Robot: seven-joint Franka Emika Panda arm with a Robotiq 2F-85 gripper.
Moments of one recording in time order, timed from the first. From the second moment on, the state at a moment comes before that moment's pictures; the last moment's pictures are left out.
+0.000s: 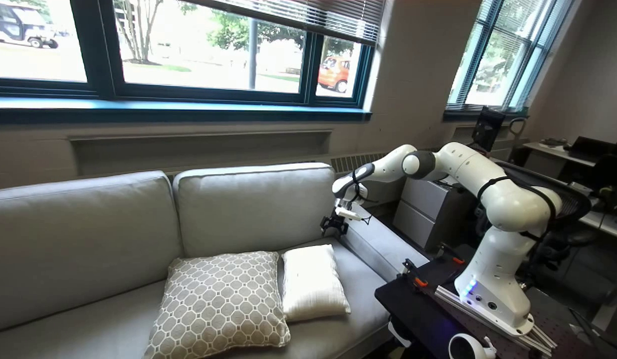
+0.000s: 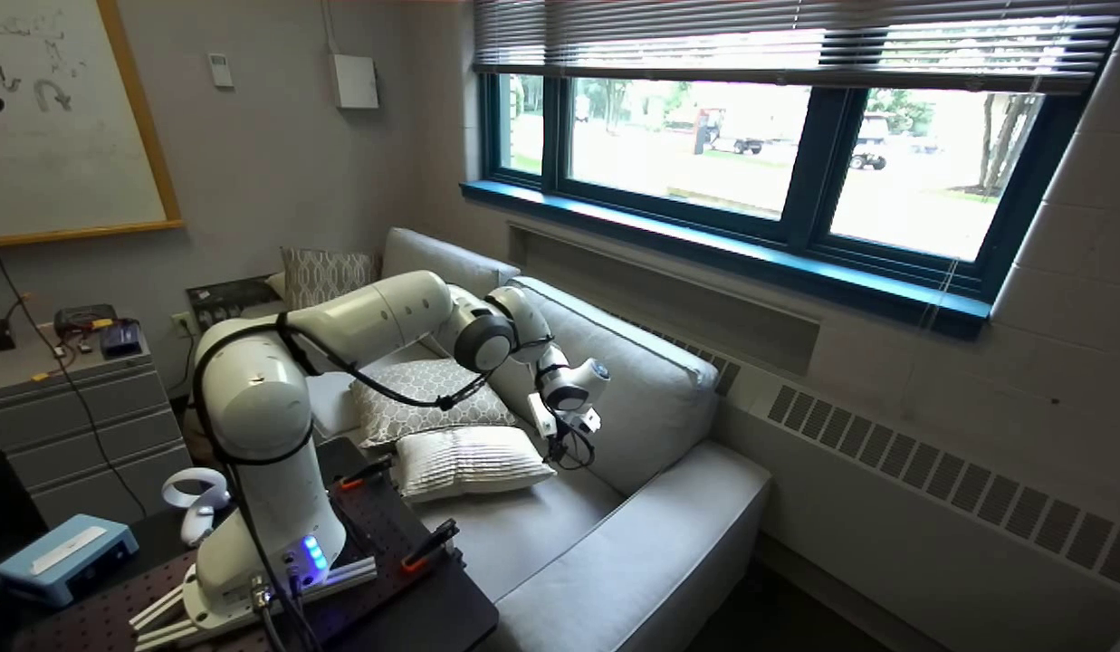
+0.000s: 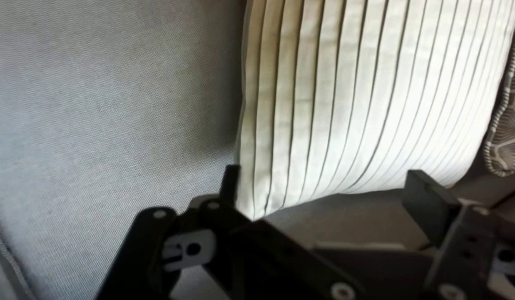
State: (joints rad) arm -0.07 1.35 0.14 -1.18 0.32 2.28 0.08
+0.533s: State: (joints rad) arm -0.15 1.49 0.22 -1.12 0.45 2.31 -0.01
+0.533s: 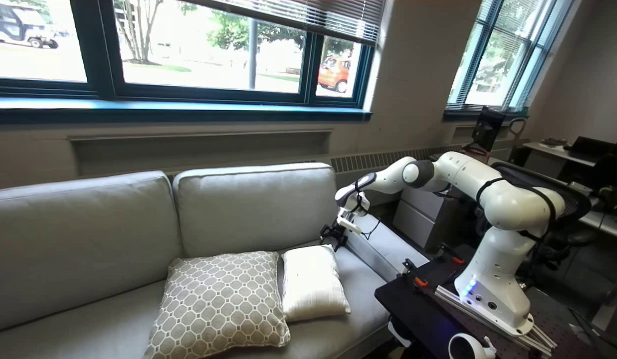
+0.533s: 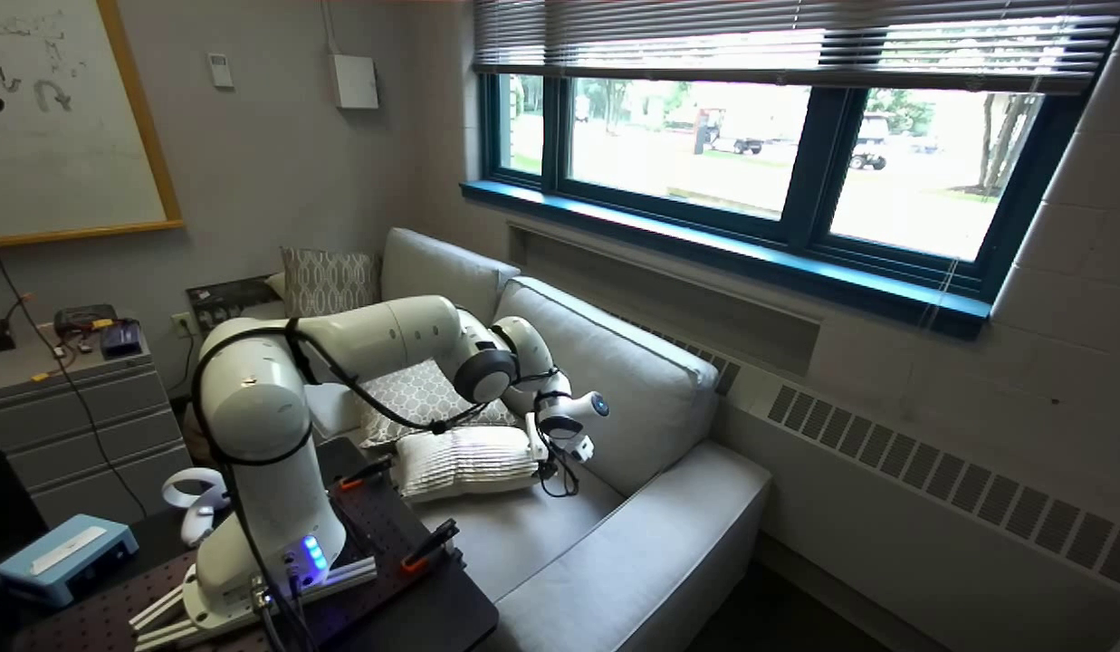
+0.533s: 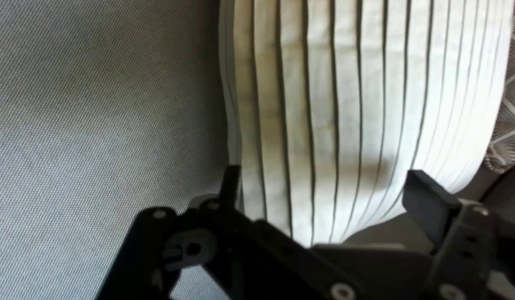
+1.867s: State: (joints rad) arm -0.13 1.48 0.21 -1.26 1.06 2.36 -0.42
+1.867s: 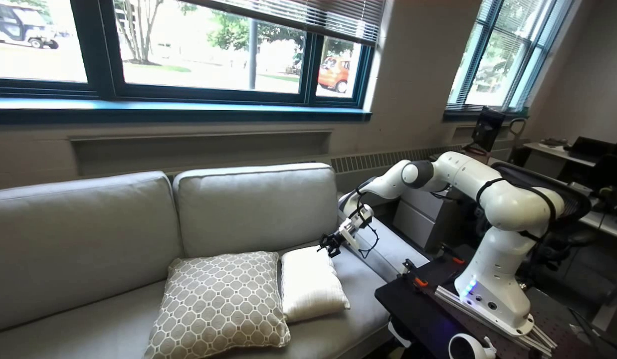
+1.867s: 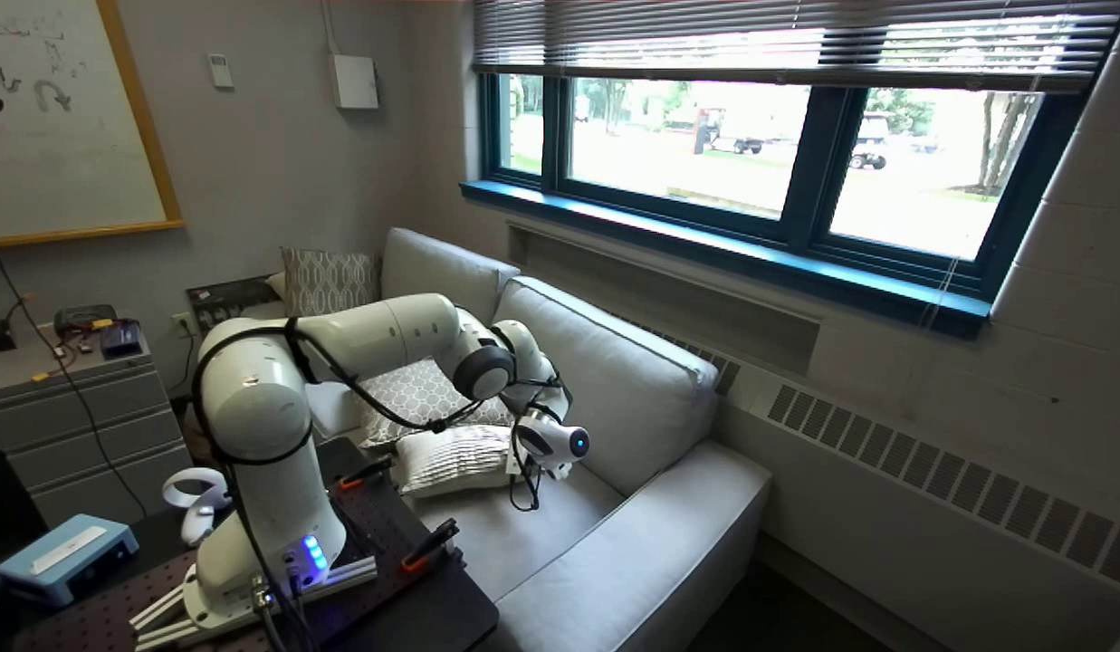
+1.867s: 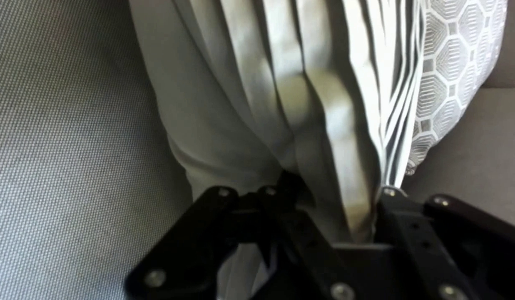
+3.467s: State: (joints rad) arm 0.06 0.57 0.15 -2.14 0.86 2.67 -0.17
